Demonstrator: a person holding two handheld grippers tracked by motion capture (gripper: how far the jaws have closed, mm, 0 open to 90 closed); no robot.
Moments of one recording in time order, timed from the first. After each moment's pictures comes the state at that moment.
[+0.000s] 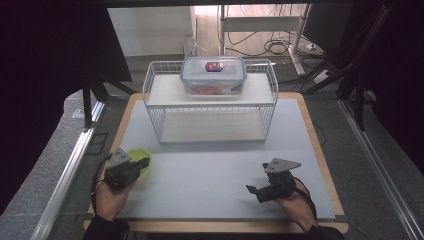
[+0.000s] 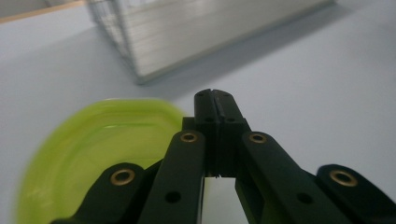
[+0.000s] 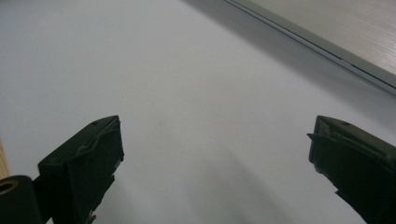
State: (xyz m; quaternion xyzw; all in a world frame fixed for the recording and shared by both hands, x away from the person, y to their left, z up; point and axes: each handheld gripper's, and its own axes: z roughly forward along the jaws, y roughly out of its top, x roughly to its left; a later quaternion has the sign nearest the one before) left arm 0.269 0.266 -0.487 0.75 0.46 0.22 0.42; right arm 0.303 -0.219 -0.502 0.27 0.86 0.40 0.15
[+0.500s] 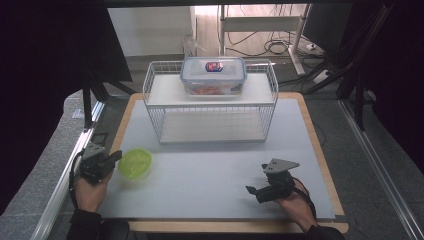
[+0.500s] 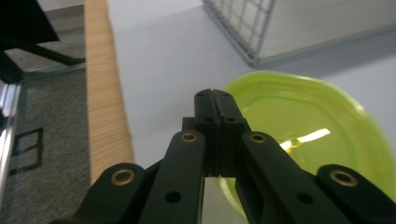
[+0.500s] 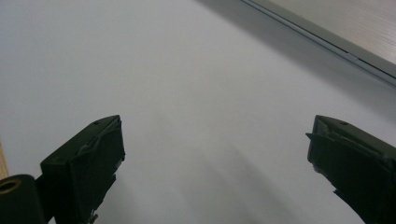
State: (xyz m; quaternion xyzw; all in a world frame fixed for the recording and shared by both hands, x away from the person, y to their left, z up) left arm 0.287 0.331 -0.504 0.70 0.55 0.26 0.38; right arm 0.304 -0.218 -0.505 0.27 0.87 0.40 0.14
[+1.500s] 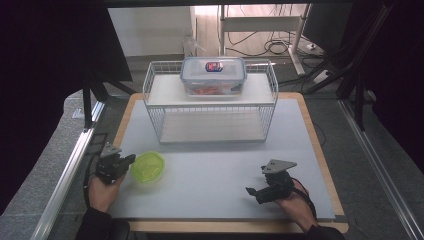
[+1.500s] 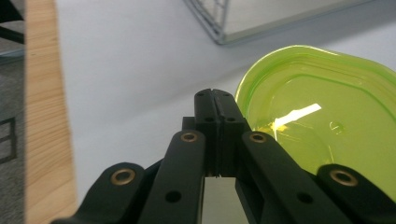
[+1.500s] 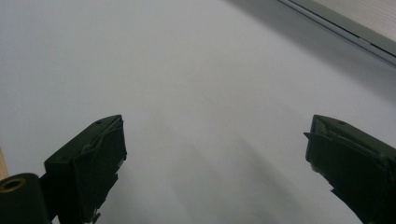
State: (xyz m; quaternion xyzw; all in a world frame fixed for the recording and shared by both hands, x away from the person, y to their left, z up) left arm 0.297 0.289 -0.512 0.74 0.53 0.21 0.37; right arm 0.305 -0.217 -0.509 0.27 0.88 0.38 0.13
